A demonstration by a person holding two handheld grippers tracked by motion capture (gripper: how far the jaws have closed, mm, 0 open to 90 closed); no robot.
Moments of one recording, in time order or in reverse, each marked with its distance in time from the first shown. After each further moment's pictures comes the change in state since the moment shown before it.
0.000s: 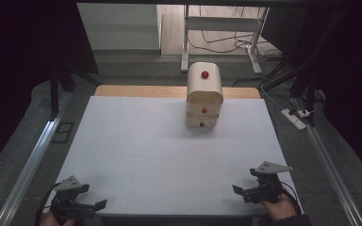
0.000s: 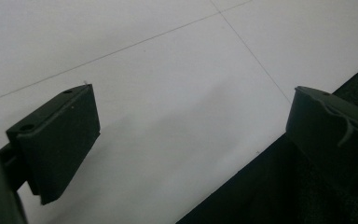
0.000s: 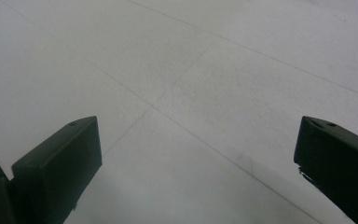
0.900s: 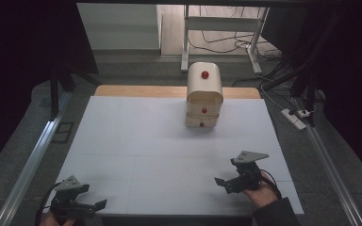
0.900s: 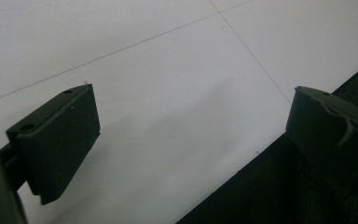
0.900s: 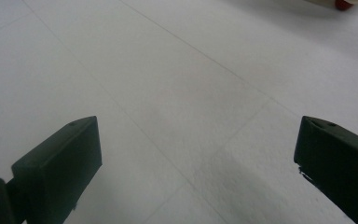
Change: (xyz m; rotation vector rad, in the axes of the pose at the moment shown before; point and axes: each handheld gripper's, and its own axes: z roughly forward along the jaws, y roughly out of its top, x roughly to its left) left arm 0.000 0.000 0.000 -0.001 -0.001 0.002; right arm 0.021 0.042 0.039 0.015 0.079 -0.114
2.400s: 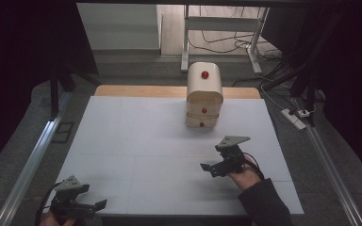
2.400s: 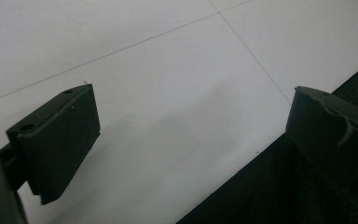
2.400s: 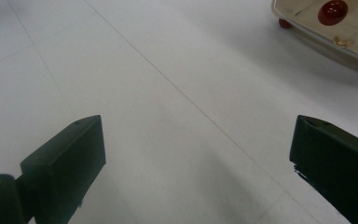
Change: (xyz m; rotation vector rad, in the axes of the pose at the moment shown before) left arm 0.000 0.000 0.000 0.000 -0.001 0.000; right arm -0.005 0.049 0.041 -0.014 0.052 -0.055
